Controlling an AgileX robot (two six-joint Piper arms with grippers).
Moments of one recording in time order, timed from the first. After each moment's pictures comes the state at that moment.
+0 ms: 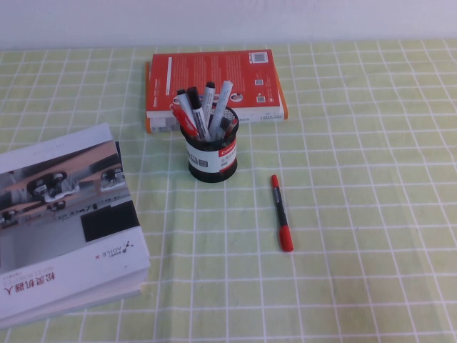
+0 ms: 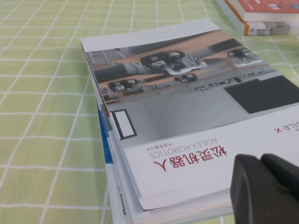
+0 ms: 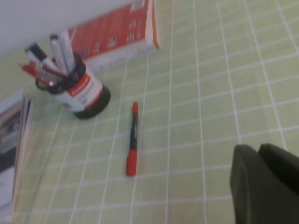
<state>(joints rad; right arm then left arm) 0.03 0.44 -0.32 0.72 0.45 -0.25 0.00 -0.02 0.03 -0.11 0.39 0.14</state>
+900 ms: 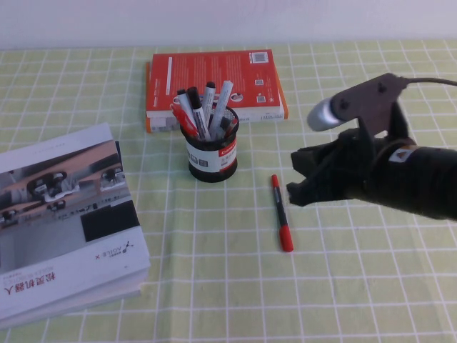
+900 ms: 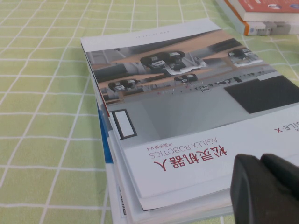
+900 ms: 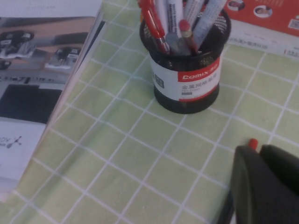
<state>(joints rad) 0.62 1.40 -0.88 0.74 0.11 -0.61 0.00 -0.02 0.03 -0.11 0.39 0.14</state>
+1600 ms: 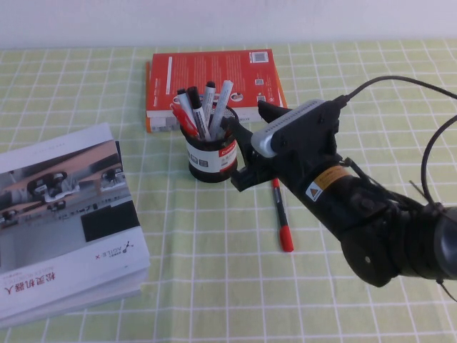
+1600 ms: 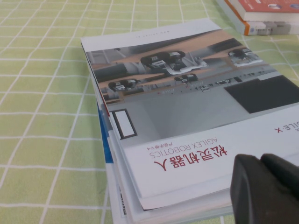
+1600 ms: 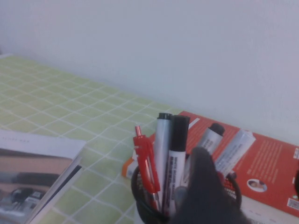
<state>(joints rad) 0.73 1.80 -0.89 0.12 -0.86 -0.13 0.00 -0.02 0.03 -0.11 0.39 0.14</state>
